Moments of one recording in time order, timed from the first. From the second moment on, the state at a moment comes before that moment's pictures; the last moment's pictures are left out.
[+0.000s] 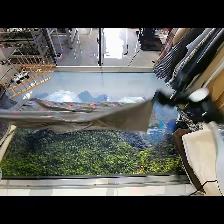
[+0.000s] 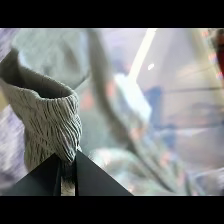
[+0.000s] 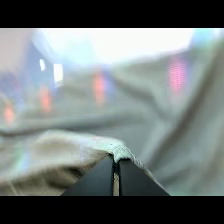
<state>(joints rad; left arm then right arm) 0.94 -1.73 1.82 0.67 -1.31 -1.26 -0.15 -1.42 1.52 -0.87 1.00 1.47</state>
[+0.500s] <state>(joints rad) 1.11 -1.71 1.85 0.68 -1.44 -0.91 -0.24 -1.06 1.31 -1.18 1.43 1.37</state>
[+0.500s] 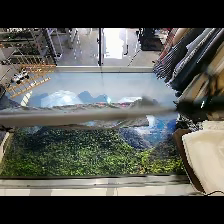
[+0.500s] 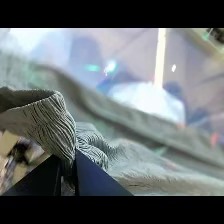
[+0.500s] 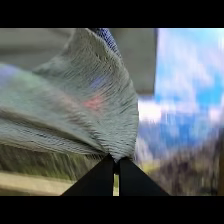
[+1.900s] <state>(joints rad) 1.04 -1.74 1.73 0.70 -1.13 -0.93 -0.13 -1.54 1.47 -1.21 0.87 1.40</state>
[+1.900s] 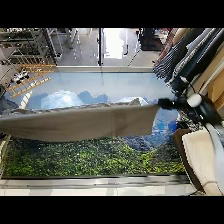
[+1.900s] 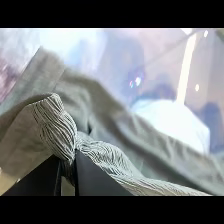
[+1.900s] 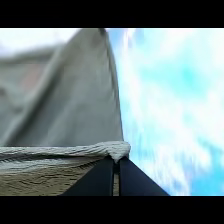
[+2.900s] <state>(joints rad) 0.91 -1.84 1.72 1.03 -1.12 -1.24 -0.21 -1.82 1.60 -0.98 1.22 1.42</state>
